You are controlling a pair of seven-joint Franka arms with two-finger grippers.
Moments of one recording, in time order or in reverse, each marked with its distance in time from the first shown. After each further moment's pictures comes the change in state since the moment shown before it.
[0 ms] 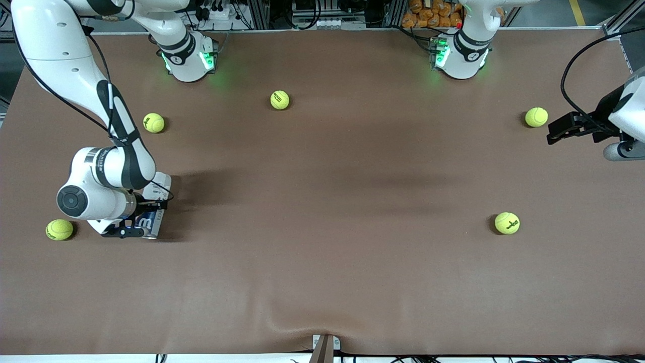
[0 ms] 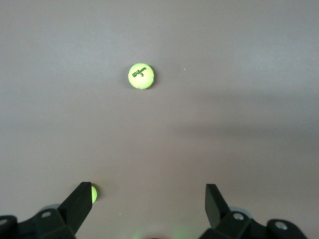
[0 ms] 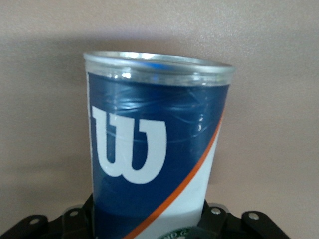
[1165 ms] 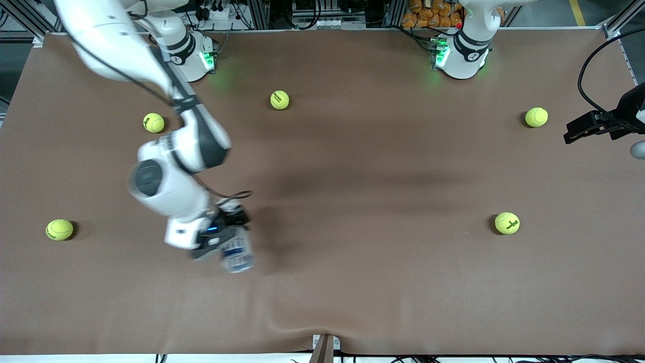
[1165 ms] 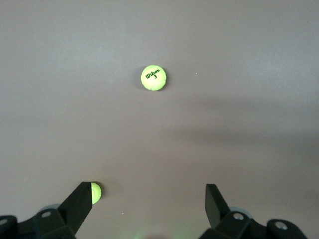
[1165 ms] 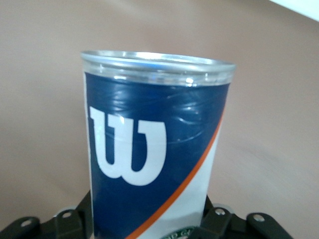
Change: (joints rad) left arm 0.045 -0.009 0.001 0.003 0.000 0.000 0.001; right arm 0.228 0.037 0.292 0.312 -0.001 0.181 -0.126
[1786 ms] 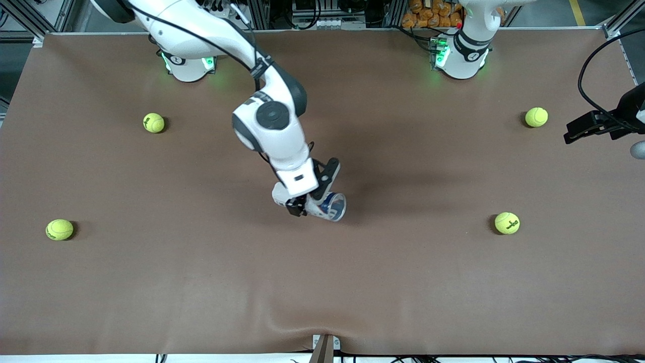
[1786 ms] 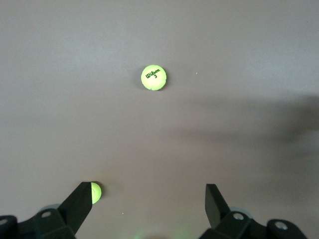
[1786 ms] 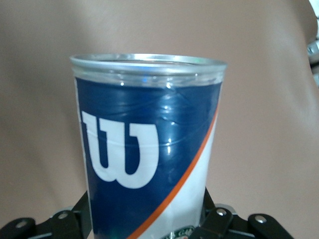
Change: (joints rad) left arm 0.000 0.000 0.000 -0.001 0.000 0.000 0.000; right arm 0.289 0.025 -0.002 0.023 -0.335 0.016 -0.171
